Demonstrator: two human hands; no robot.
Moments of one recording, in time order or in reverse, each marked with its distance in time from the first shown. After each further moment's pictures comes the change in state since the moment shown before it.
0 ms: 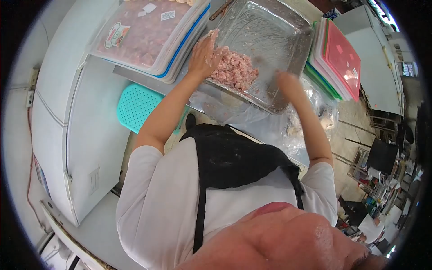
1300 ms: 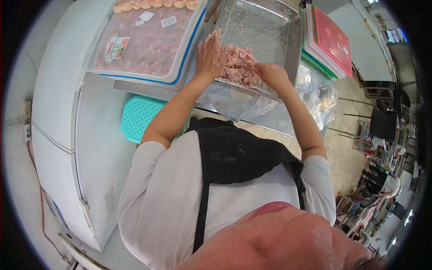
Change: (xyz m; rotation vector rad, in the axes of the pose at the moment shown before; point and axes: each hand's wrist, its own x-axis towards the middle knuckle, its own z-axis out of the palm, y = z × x) left_hand -0.001 -0.011 0.005 -0.010 0.049 0.123; right_hand 0.034 -0.081 -0.011 0.161 0.039 0.173
